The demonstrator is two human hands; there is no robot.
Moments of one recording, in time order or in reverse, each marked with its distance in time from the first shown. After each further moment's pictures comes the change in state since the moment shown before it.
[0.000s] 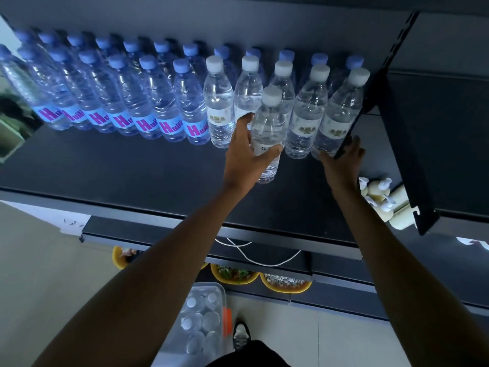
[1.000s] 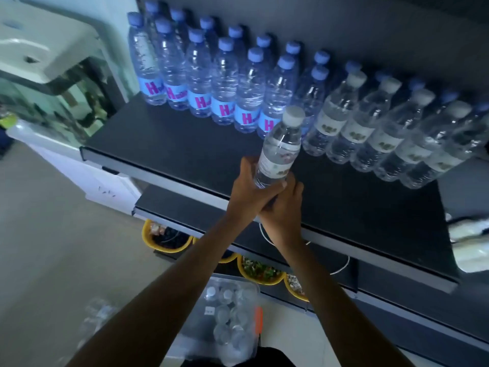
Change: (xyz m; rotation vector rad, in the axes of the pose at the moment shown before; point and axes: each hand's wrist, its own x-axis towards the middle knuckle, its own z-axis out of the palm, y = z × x) left_hand -0.057 -0.078 -0.212 -0.145 -0.022 -0.236; right_hand -0.266 -0.124 0.208 -0.107 -0.300 -0.414
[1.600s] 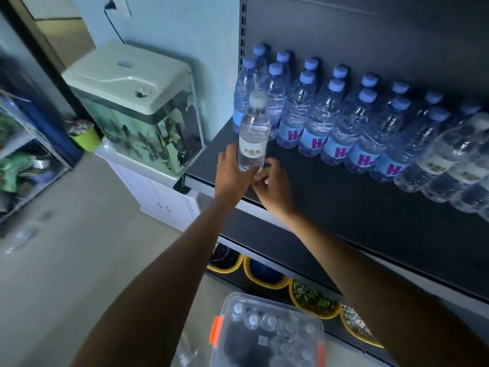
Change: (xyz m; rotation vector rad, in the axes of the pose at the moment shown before) left_hand 0.083 -0.025 -0.248 0.401 0.352 0.031; right_hand 0.071 -0.143 0.189 0.092 -0.279 -0.119
